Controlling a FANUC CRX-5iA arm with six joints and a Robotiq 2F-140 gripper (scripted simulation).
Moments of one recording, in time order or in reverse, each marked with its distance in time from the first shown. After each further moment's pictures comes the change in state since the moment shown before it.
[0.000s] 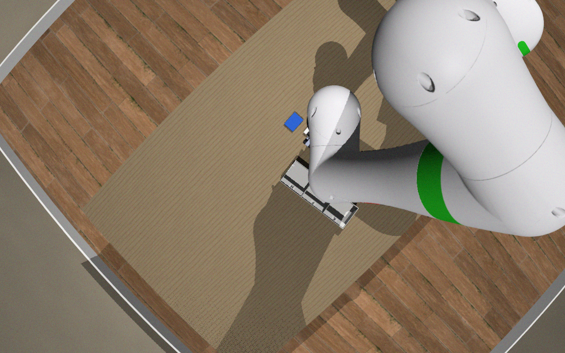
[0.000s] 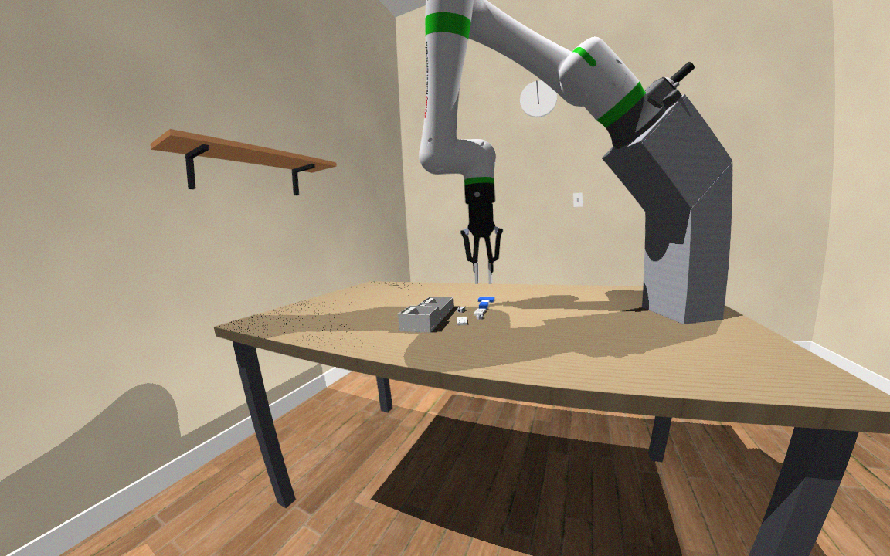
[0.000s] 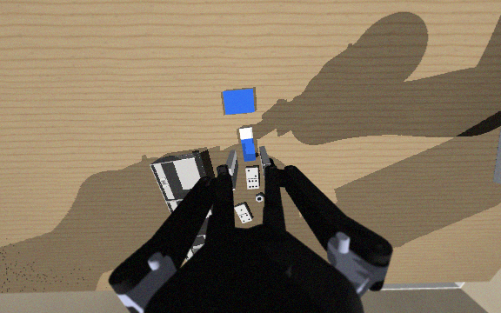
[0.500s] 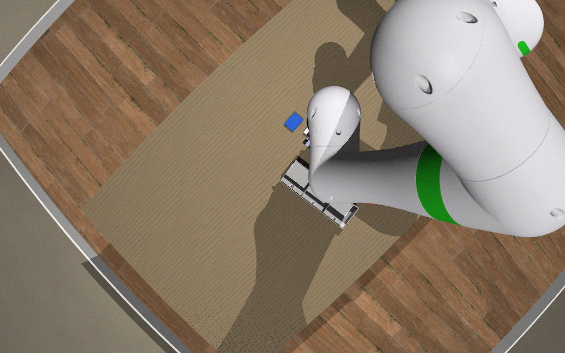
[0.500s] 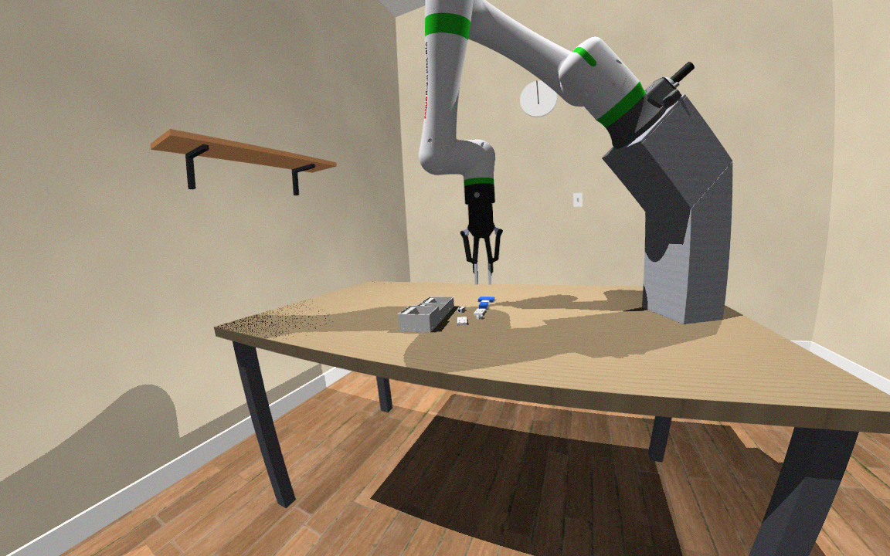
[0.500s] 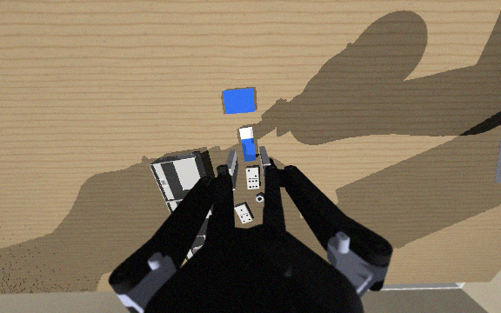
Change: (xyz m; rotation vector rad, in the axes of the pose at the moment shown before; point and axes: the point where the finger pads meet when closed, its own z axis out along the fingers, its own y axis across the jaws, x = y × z) arm -0.001 -0.001 0.002 0.000 0.000 0.000
